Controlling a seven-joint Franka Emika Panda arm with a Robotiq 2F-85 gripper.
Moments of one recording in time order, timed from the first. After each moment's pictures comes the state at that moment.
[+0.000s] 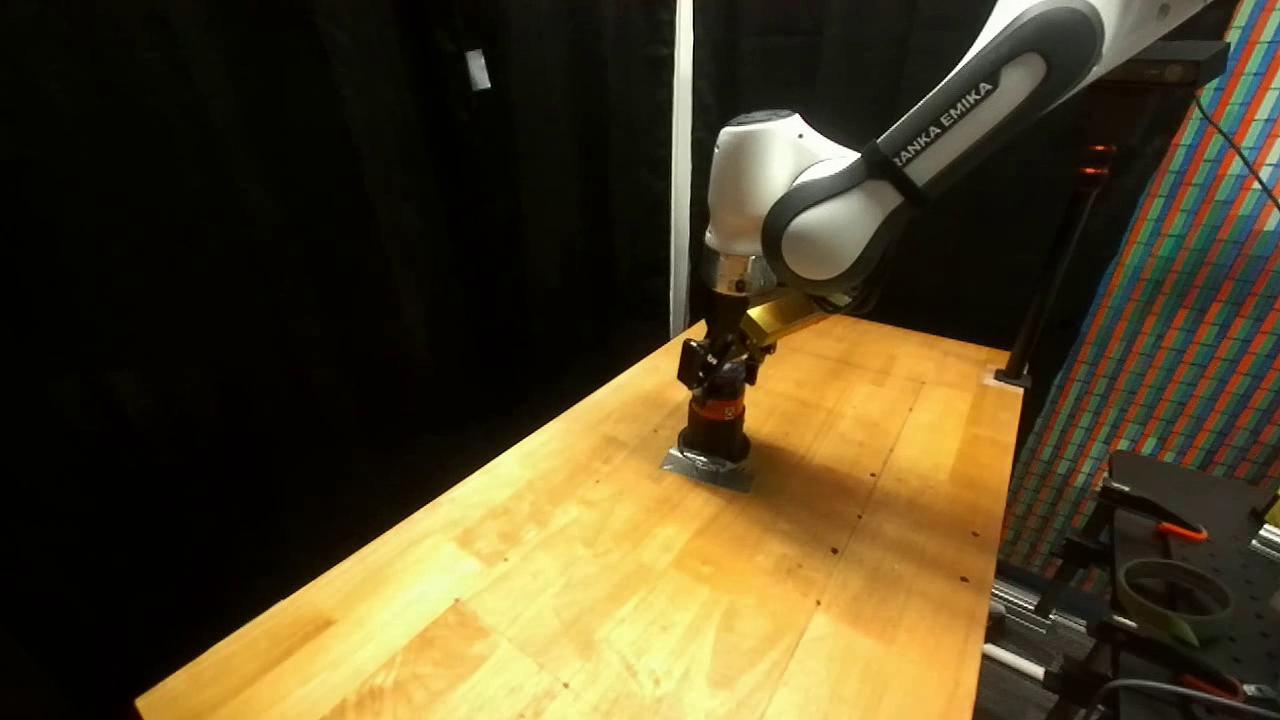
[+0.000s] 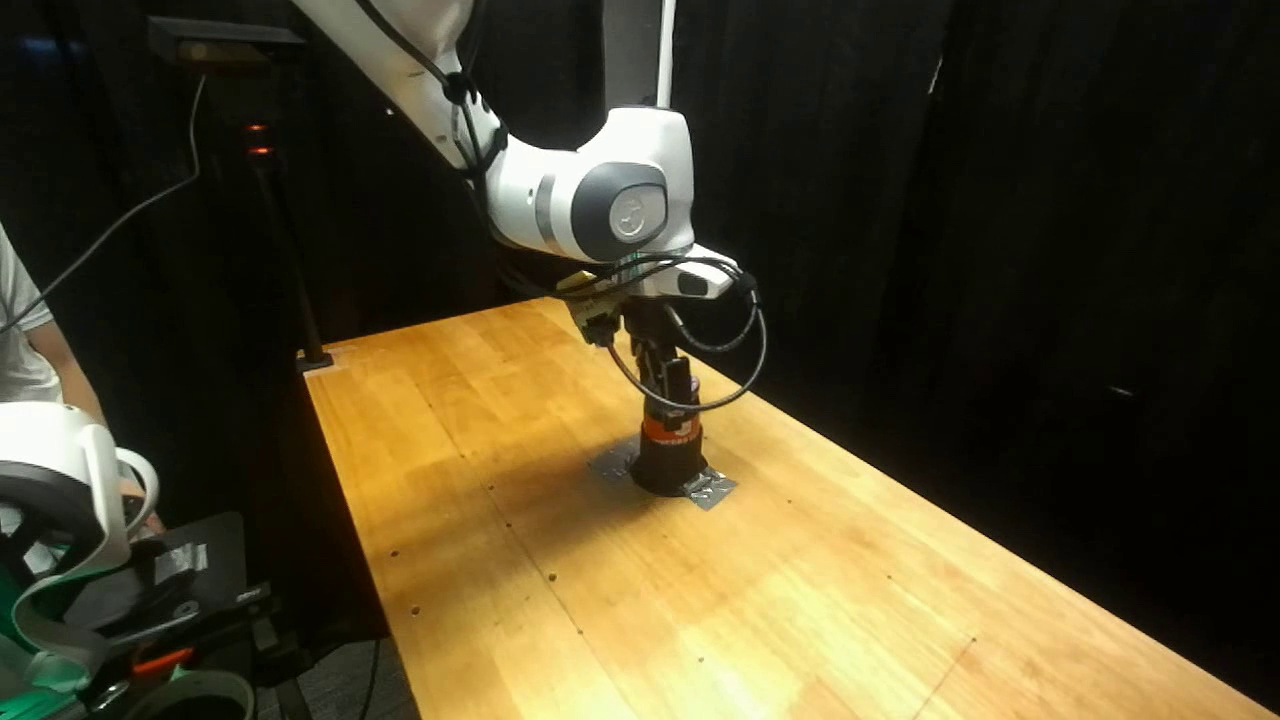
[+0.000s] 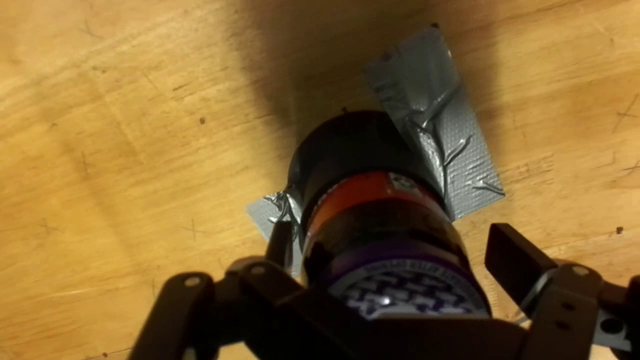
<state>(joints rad) 0.26 0.54 -0.06 -1.83 -0.10 2.45 0.53</state>
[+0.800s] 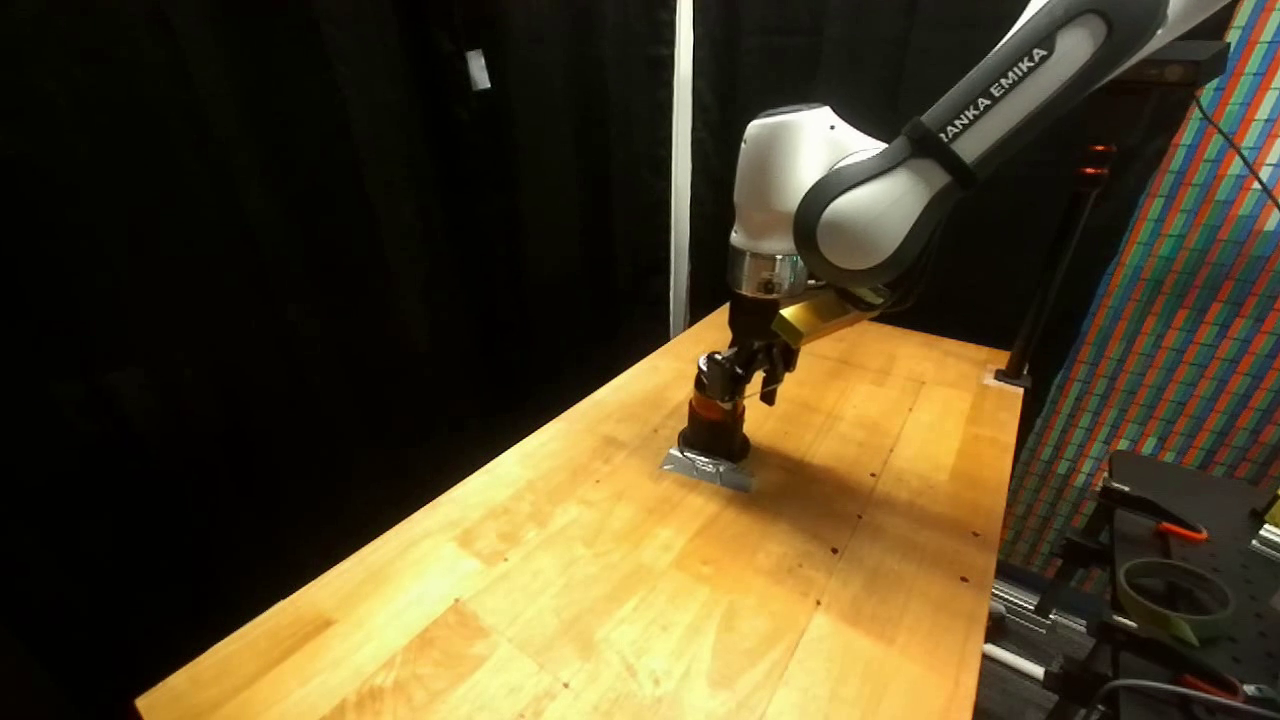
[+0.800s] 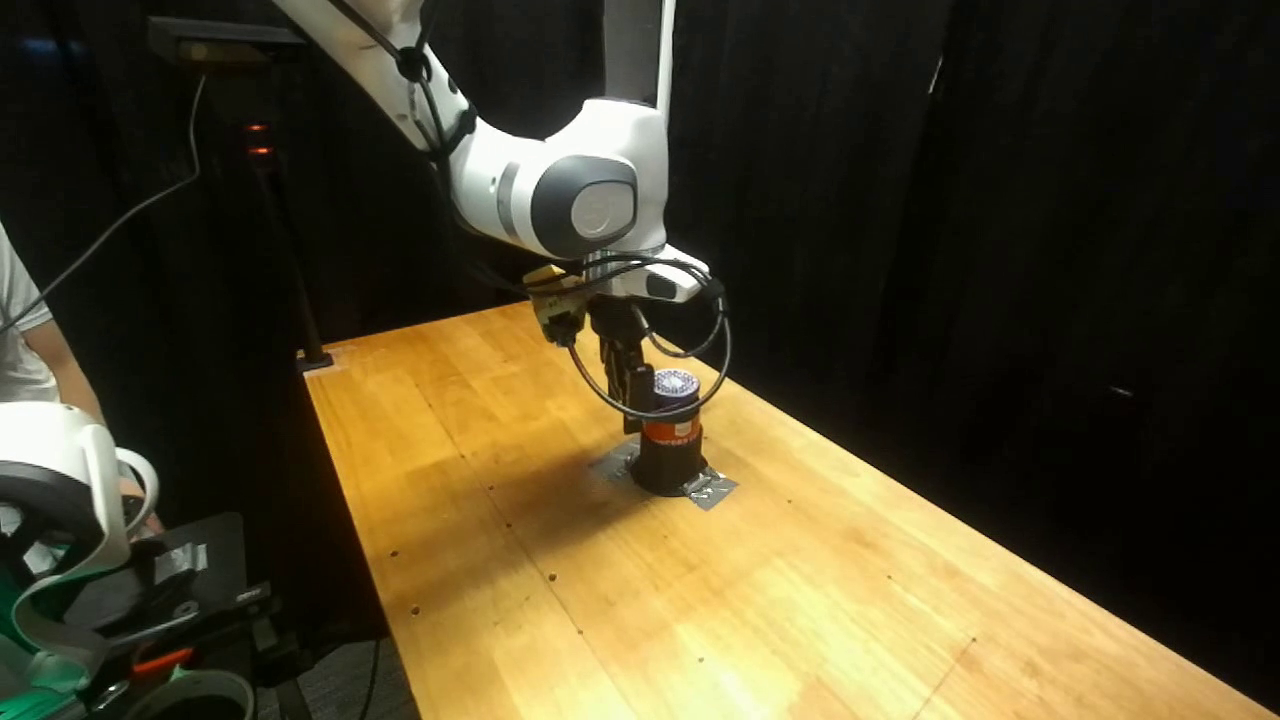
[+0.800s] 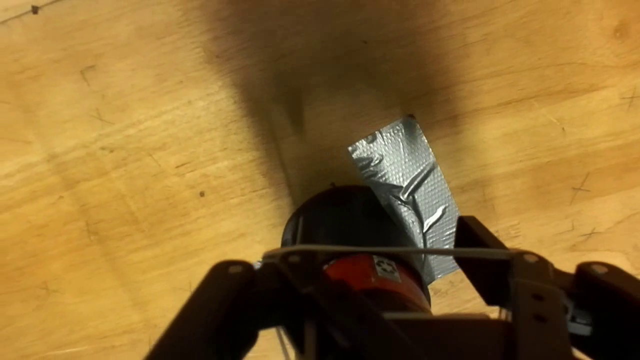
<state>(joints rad) 0.24 0.44 -0.01 -1.97 -0.05 2.46 0.50</state>
